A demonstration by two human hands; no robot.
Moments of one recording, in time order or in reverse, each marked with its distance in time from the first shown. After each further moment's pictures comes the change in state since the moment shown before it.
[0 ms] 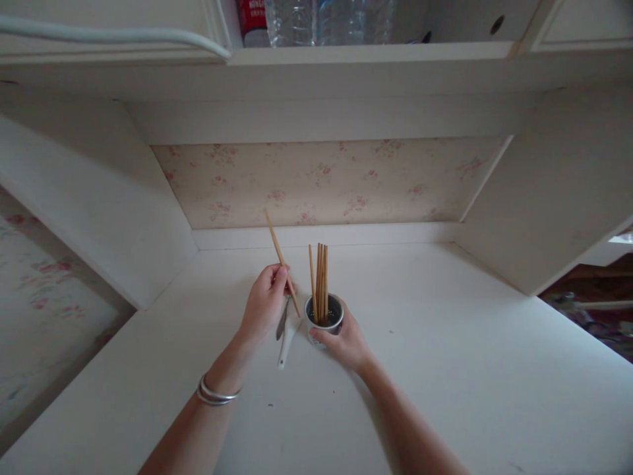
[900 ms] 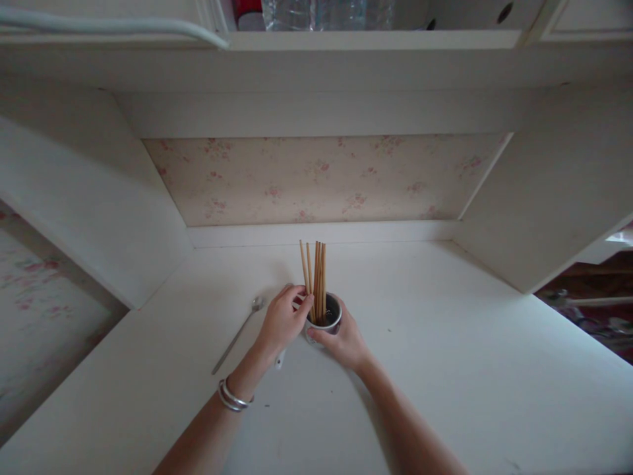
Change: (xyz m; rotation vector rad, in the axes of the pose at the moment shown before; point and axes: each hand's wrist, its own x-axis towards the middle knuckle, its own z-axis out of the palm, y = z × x) left_hand -0.018 -0.038 0.024 0.471 -0.190 0.169; right_hand 0.001 0.002 0.000 0.024 -0.012 -0.033
